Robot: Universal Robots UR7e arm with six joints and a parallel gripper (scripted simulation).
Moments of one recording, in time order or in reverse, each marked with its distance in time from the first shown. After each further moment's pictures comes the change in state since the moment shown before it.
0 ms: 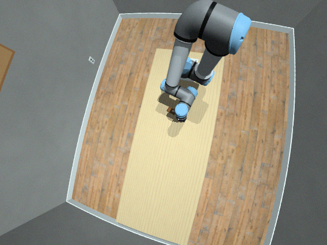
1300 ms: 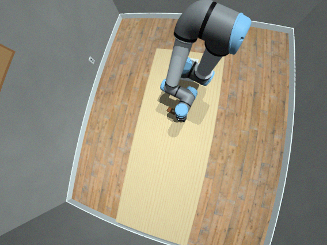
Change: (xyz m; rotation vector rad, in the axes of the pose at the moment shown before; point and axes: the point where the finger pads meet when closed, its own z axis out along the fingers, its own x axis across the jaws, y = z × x) arm 0.000 0.000 0.000 0.000 0.000 0.000
